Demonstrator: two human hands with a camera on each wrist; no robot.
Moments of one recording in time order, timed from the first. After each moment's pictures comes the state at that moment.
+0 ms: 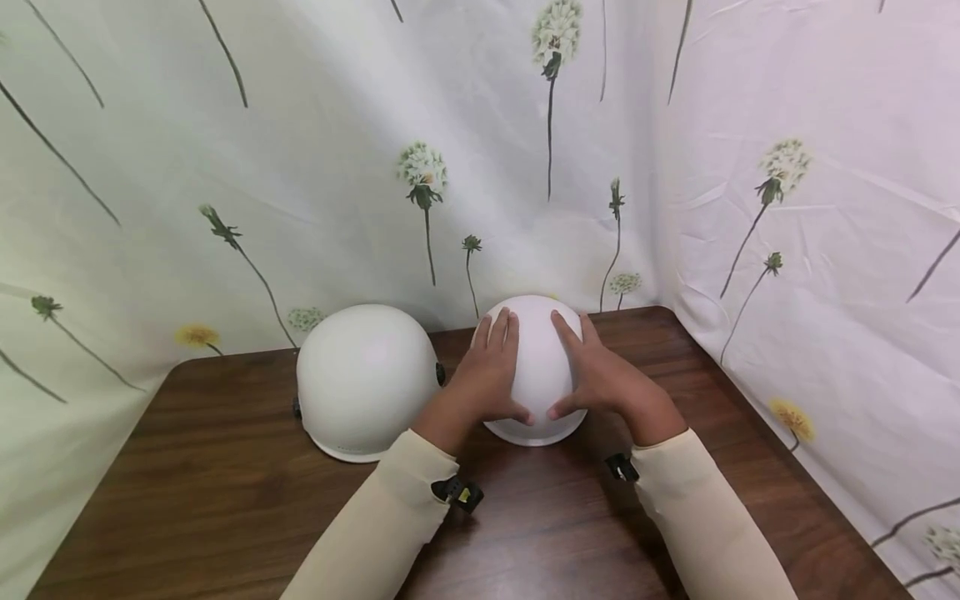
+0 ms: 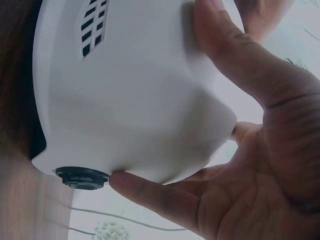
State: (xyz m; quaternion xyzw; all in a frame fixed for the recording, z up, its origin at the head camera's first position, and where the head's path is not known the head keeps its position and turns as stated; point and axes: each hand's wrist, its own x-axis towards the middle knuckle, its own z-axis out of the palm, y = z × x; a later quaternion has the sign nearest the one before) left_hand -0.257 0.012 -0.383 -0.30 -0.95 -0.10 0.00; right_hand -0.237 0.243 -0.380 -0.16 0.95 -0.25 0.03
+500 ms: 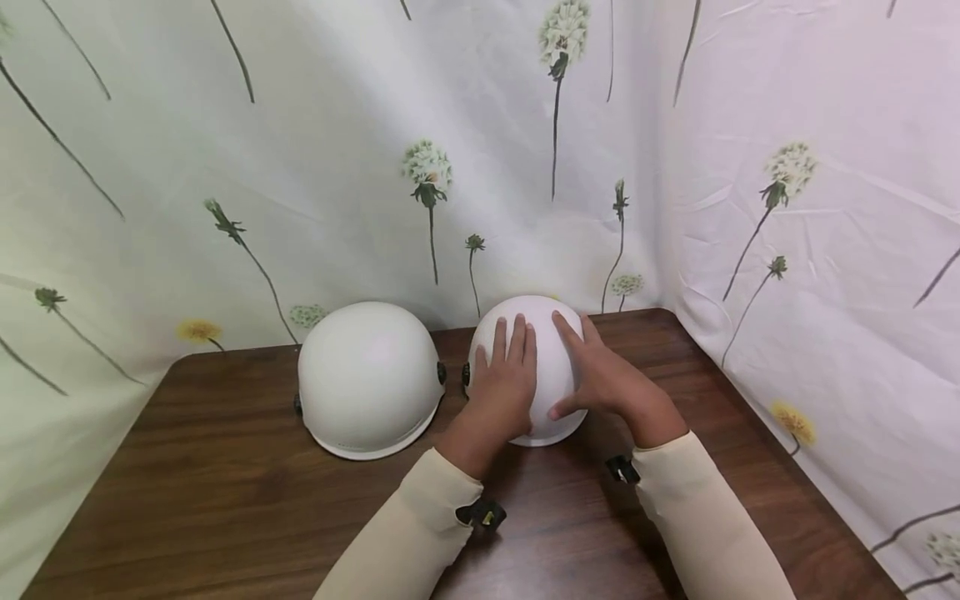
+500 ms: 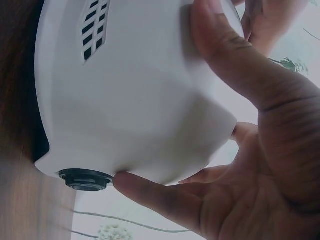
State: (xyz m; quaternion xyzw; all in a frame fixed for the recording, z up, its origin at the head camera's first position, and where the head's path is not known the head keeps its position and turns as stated) left_hand -0.231 0.043 -0.391 -0.24 -0.97 -0.01 0.05; right_hand -0.237 0.242 -0.378 -0.16 0.95 -0.26 0.03
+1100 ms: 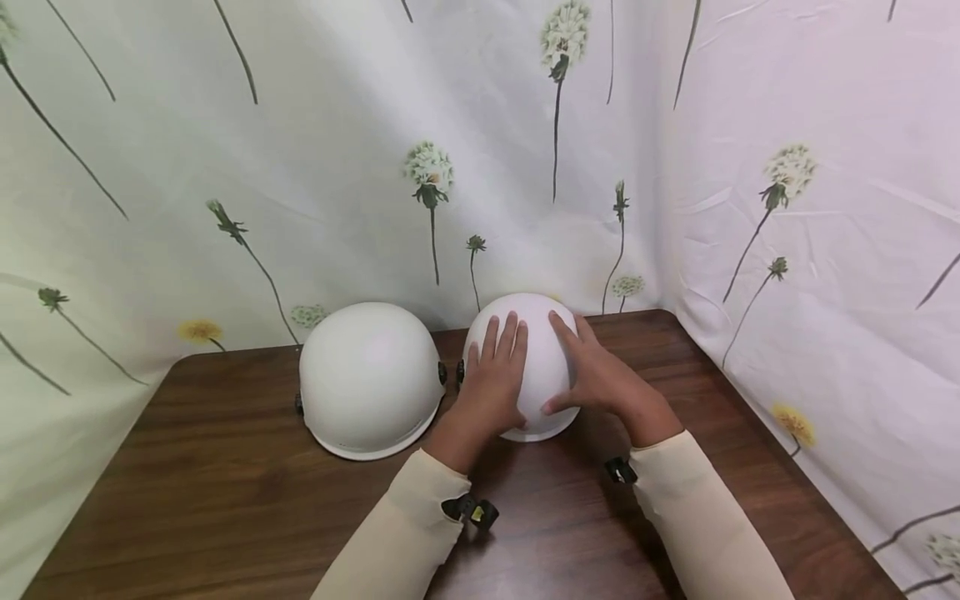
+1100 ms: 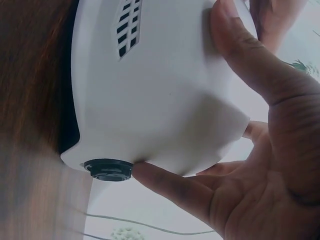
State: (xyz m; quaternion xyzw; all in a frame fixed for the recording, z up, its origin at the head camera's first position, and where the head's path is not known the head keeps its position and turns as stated) left_hand -0.242 0.026 -0.399 -0.25 -0.96 -0.09 0.05; right_hand -0.244 0.240 -0.389 -0.16 0.95 -0.27 0.01
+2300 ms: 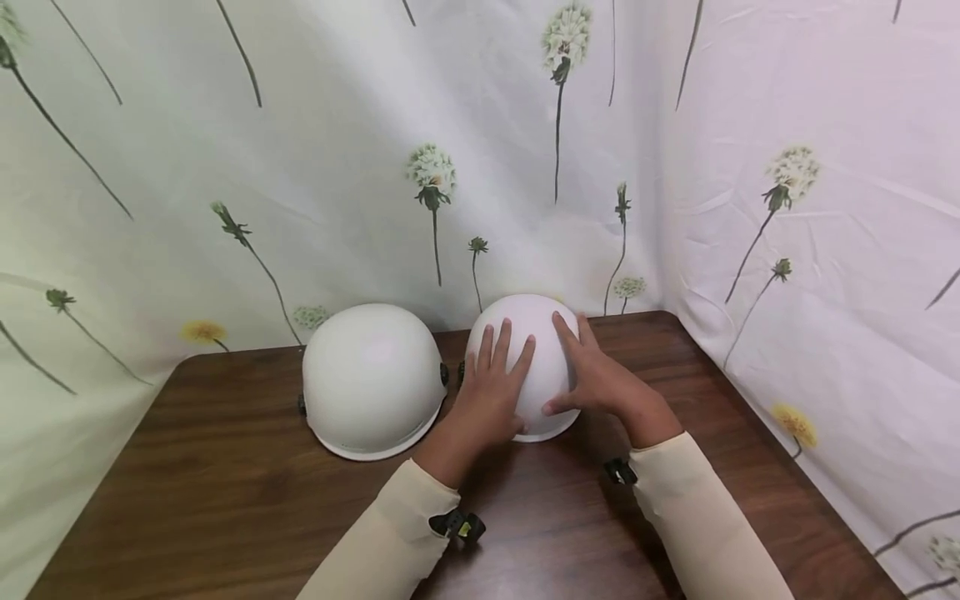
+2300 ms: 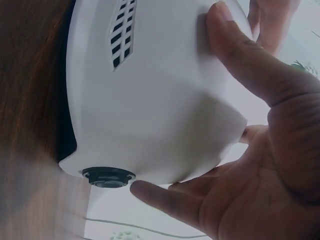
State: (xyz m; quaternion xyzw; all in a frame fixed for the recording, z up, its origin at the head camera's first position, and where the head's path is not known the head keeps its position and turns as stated) left_hand -0.230 0.014 -0.404 -0.28 -0.96 -0.09 0.06; right_hand -0.245 0.238 -0.391 -0.15 0.94 -0.29 0.05
